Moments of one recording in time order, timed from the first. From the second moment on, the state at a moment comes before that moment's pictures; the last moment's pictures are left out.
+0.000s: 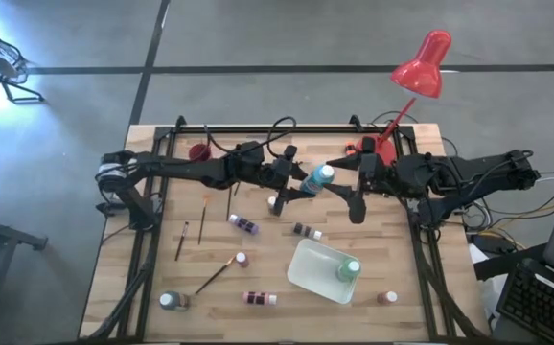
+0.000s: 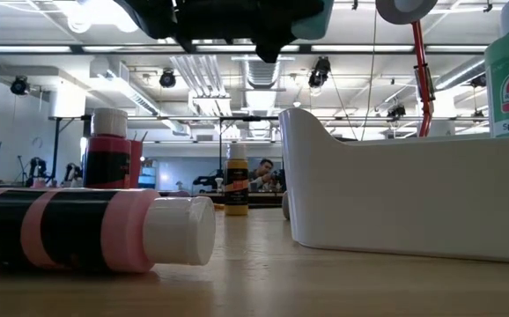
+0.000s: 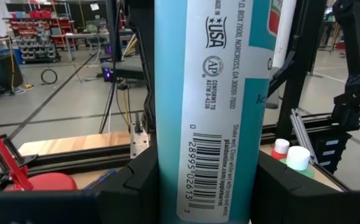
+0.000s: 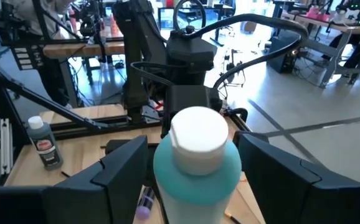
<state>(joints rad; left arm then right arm) 0.16 1.65 1.15 0.50 0.37 0.05 0.23 1.12 1.26 -0.38 0.47 0.13</state>
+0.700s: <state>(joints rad) 0.15 1.65 1.16 0.47 0.37 0.07 0.23 1.12 1.26 -0.33 0.47 0.09</state>
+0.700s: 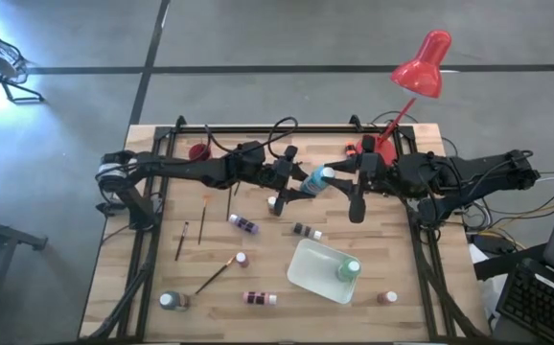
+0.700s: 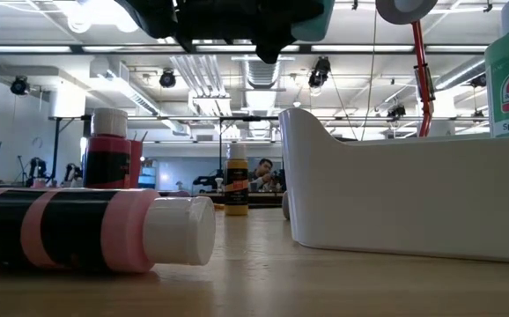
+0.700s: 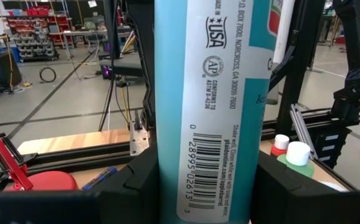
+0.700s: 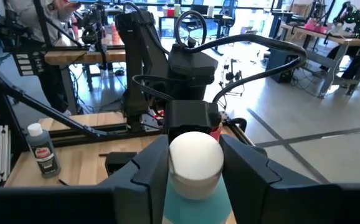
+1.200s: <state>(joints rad) 0.15 1.65 1.16 0.47 0.38 0.07 0.23 1.12 1.25 -0.34 0.47 0.10</state>
